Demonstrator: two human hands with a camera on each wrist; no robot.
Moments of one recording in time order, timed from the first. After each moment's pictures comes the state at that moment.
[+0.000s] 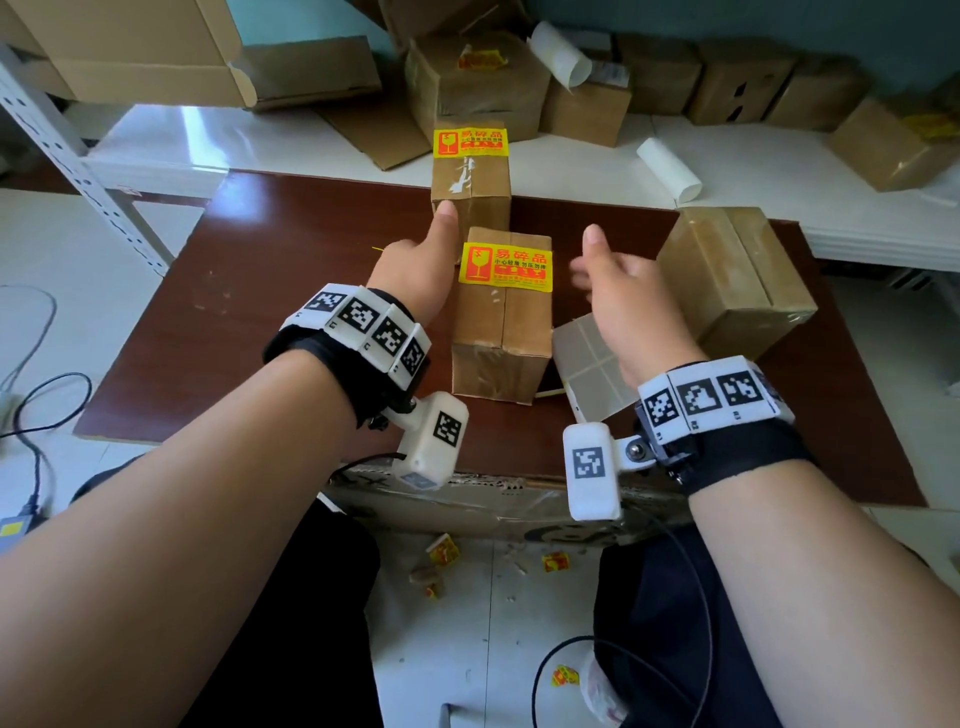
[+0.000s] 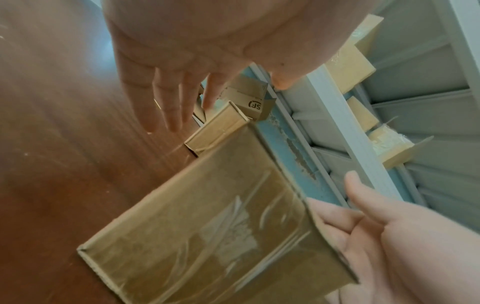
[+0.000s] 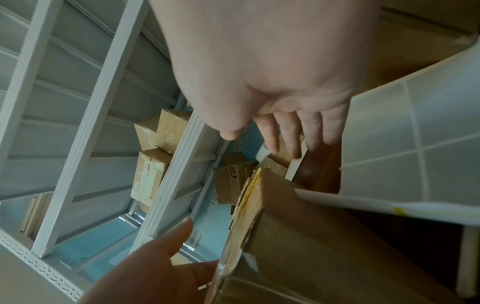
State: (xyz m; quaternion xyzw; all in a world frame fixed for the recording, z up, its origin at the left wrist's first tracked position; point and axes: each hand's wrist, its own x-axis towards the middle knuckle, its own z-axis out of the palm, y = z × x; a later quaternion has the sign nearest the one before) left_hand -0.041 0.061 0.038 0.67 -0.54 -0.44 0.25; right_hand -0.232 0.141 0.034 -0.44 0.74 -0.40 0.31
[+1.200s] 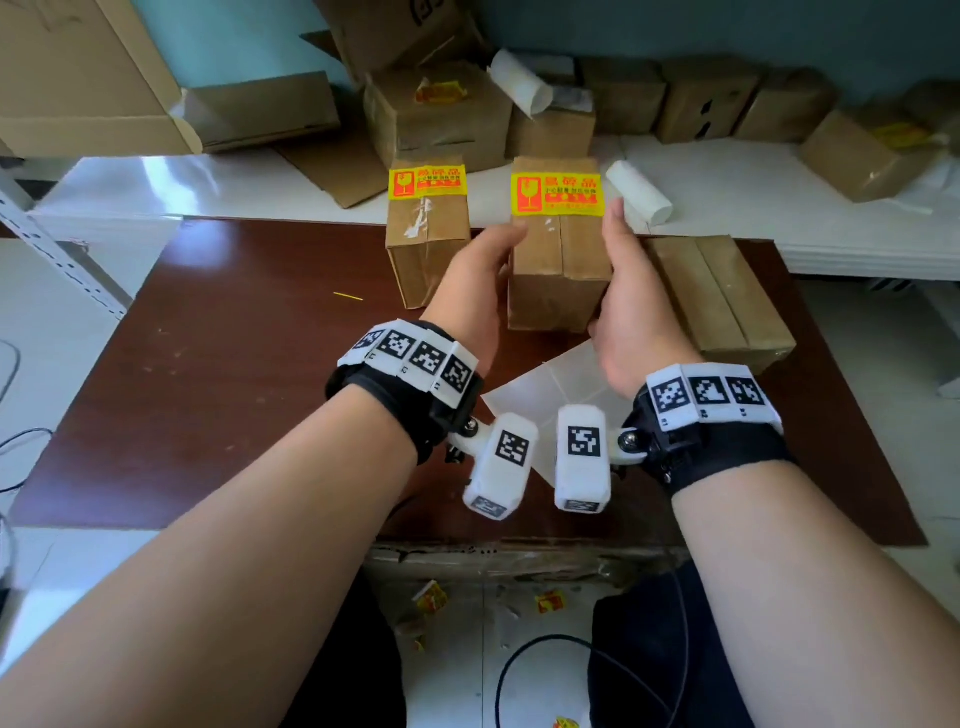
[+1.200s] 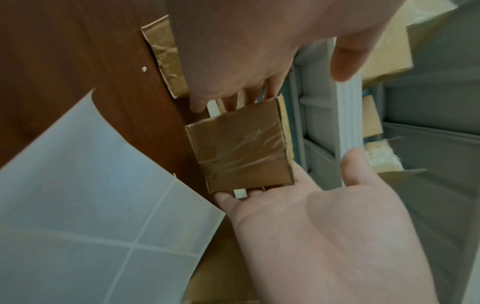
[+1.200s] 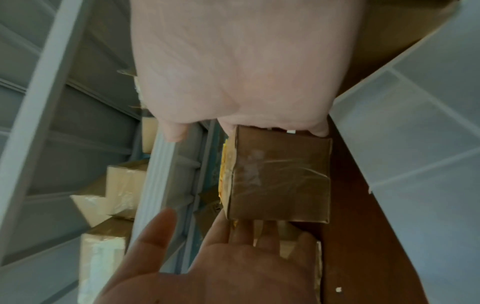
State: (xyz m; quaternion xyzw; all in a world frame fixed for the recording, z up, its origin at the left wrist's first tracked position) left_hand -0.132 0.063 0.050 0.37 -0.39 -0.76 0.36; right_hand -0.277 0.090 0.026 -0.32 0.58 -0.56 0.50
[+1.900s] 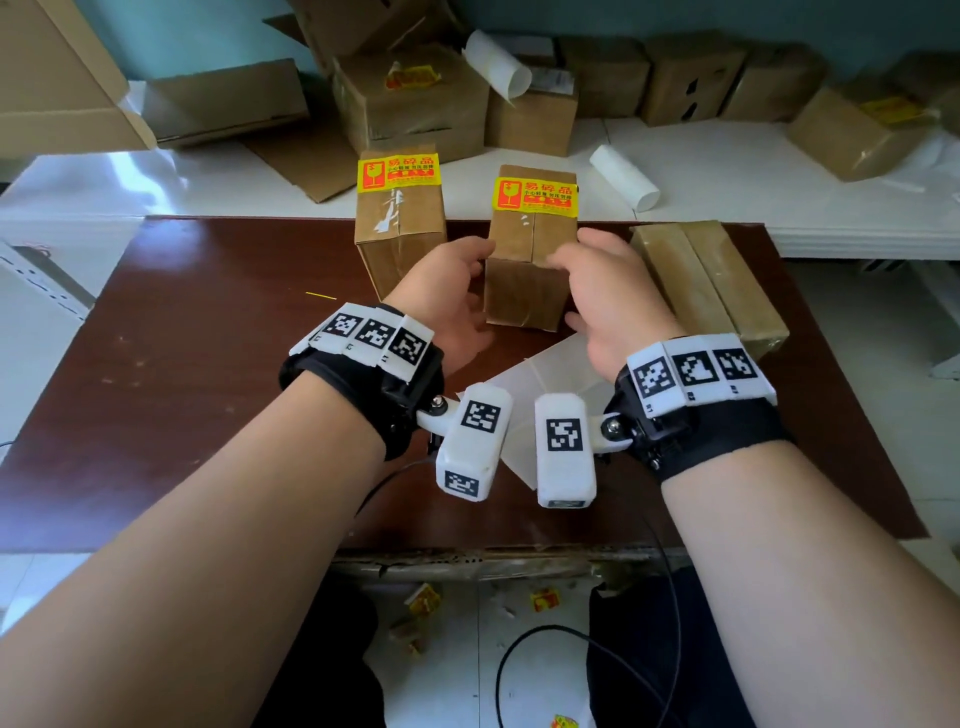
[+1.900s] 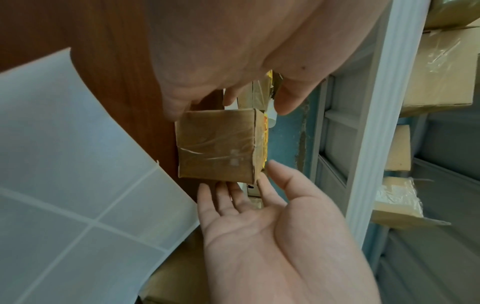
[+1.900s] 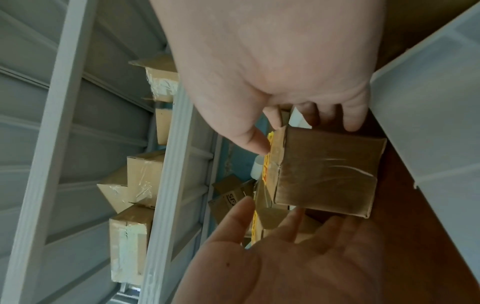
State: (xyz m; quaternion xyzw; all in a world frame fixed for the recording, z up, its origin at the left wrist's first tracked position) left_hand -0.137 0.030 0.031 0.48 -0.33 -0.76 0.27; right_hand -0.277 0.080 0.035 -0.28 0.68 -0.52 0.43
